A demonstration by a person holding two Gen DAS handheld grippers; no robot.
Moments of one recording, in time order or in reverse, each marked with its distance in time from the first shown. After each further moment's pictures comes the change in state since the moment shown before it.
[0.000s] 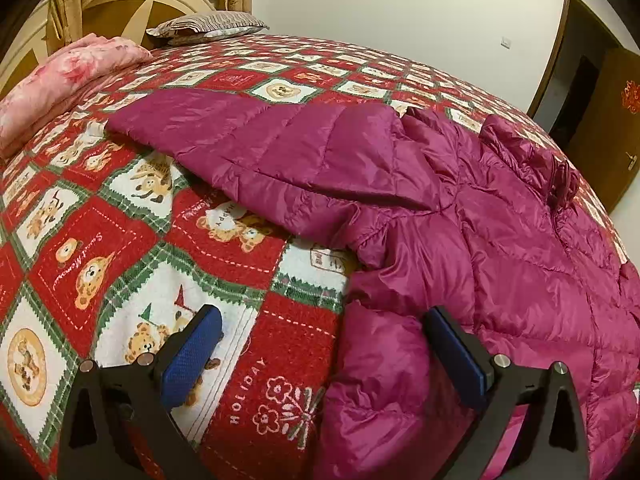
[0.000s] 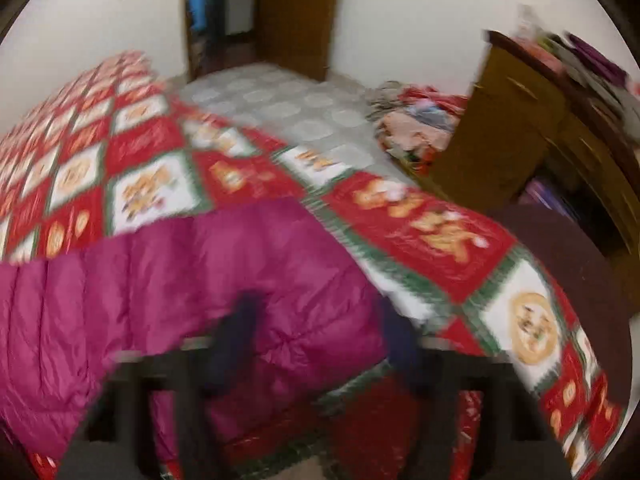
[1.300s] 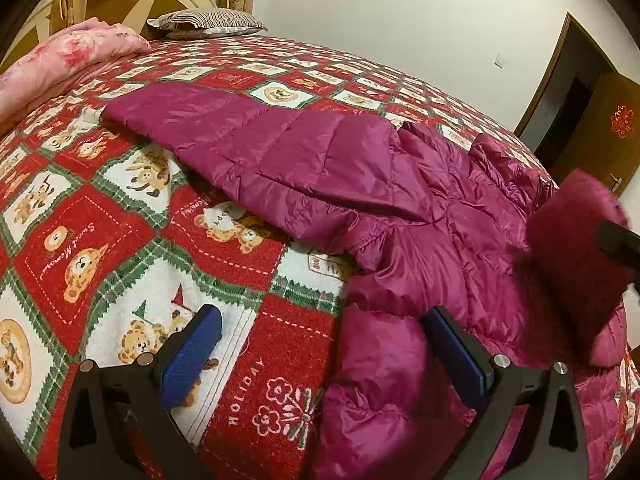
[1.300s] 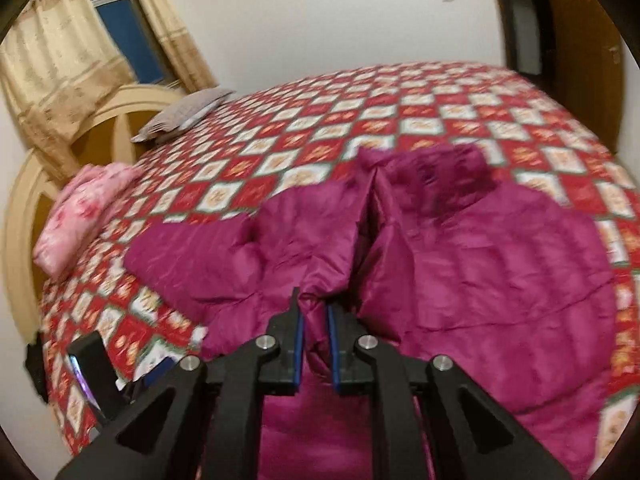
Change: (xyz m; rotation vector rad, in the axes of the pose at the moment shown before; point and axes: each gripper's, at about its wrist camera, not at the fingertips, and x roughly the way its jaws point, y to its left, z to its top) left arm -0.005 0.014 -0.002 -0.058 -0.027 -0.095; right arm -0.198 0.361 -0.152 -0.524 -0.067 0.888
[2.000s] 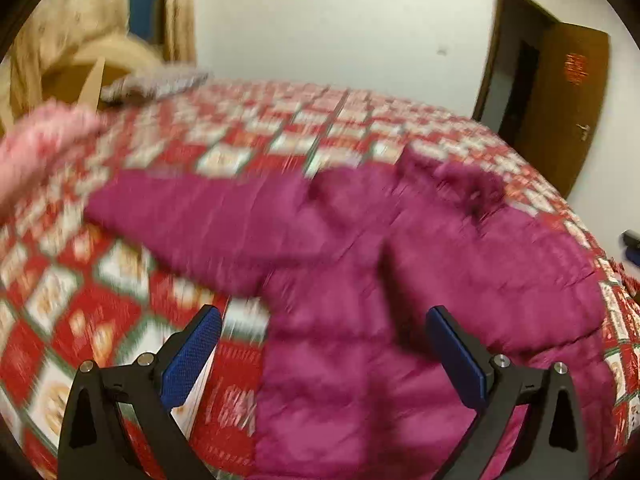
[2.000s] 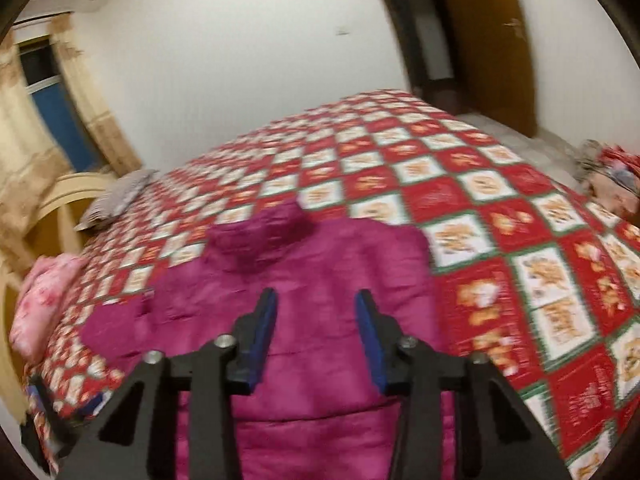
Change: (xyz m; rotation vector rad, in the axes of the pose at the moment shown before) left arm -0.060 -0.076 0.019 0.256 -0.127 -0.033; right arm -0.148 -0.176 -0.005 0.261 -0.213 -0.264
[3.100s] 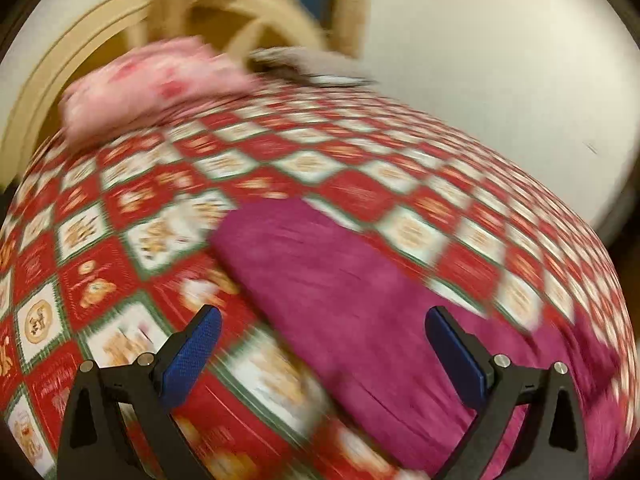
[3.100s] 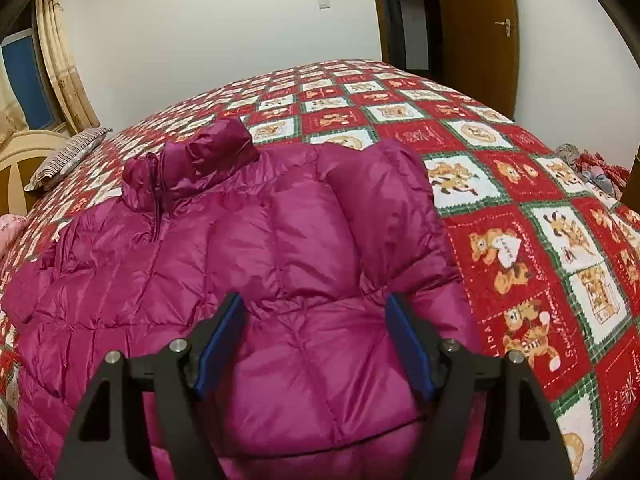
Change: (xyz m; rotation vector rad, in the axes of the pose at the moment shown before) left arm 0.065 0.200 0.073 -0.500 -0.001 0.394; right arm 0.086 -0.011 -0.053 -0.118 0.070 -0.156
